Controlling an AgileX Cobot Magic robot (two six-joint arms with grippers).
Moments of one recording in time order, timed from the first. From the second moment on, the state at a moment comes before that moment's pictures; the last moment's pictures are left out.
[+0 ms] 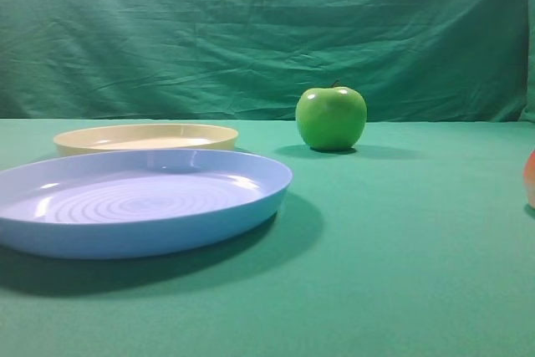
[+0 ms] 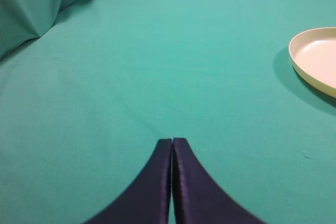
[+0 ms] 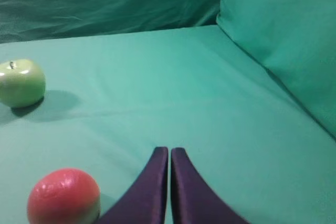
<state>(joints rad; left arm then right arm) 0.06 -0.02 0.01 0.32 0.38 -0.33 0.02 0.01 -0.05 0.03 0.40 -0.02</state>
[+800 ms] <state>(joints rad) 0.06 -0.02 0.01 0.32 0.38 -0.33 -0.01 -0.01 0.03 0.03 0.37 -0.02</state>
